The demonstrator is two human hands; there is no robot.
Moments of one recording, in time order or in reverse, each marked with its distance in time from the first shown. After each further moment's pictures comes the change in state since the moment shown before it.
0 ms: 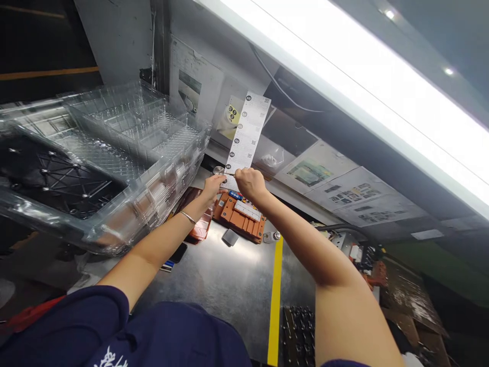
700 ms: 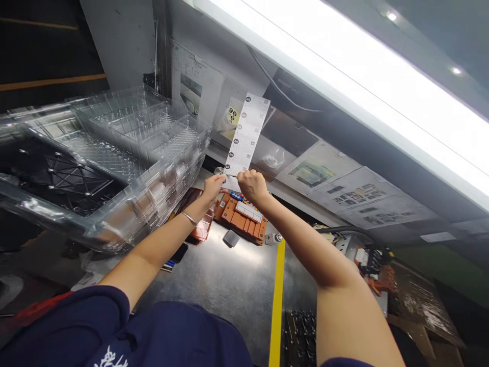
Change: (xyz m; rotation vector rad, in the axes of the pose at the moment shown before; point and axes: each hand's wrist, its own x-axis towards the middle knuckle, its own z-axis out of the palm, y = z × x) left_hand -0.004 -0.003 0.003 0.047 0.061 0.086; right_hand -0.007 0.007 0.014 -0.012 0.015 -0.022
